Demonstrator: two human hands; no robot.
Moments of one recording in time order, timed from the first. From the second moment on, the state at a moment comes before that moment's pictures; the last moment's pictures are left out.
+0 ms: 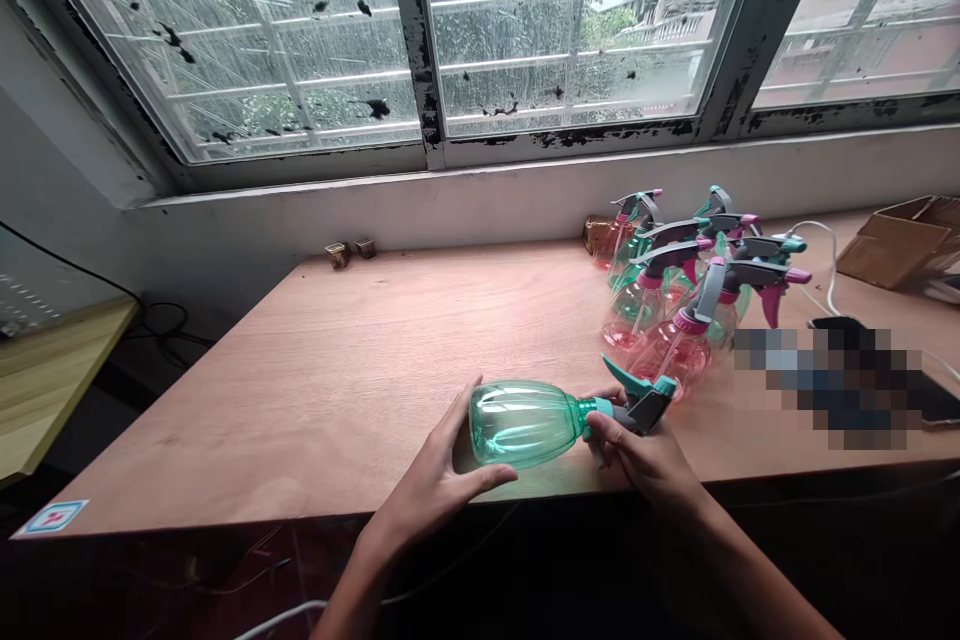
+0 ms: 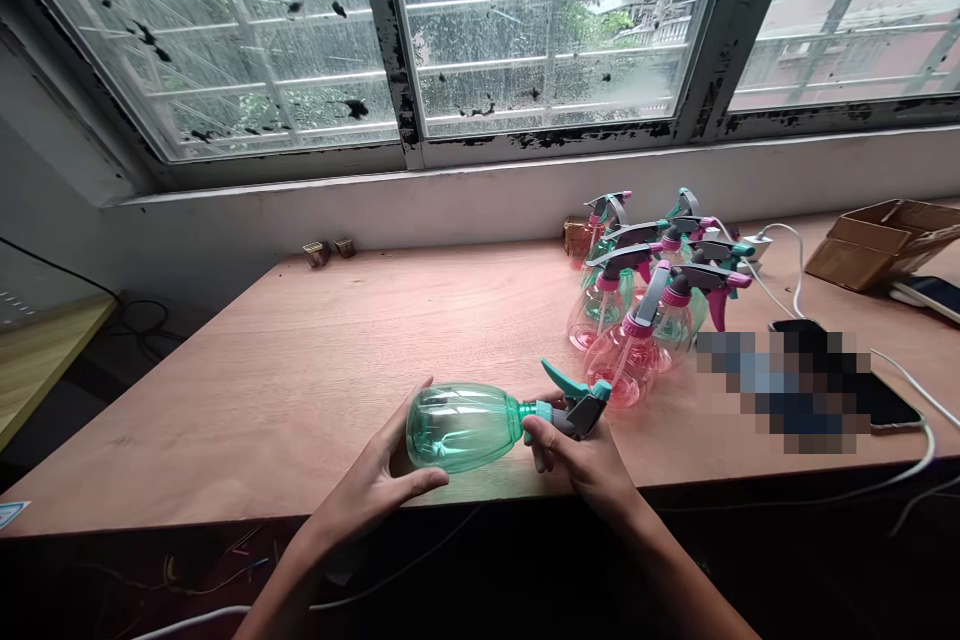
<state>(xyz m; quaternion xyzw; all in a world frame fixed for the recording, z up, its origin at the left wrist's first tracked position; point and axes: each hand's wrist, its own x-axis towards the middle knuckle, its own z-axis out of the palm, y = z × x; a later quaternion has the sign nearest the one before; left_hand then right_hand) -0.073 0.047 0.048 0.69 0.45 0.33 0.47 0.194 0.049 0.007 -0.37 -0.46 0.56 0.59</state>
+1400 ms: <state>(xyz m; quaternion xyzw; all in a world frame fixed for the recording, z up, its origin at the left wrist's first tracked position) -0.072 0.046 0.048 0.68 0.43 0.36 0.48 0.192 0.050 0.010 -0.37 -0.45 0.55 0.60</state>
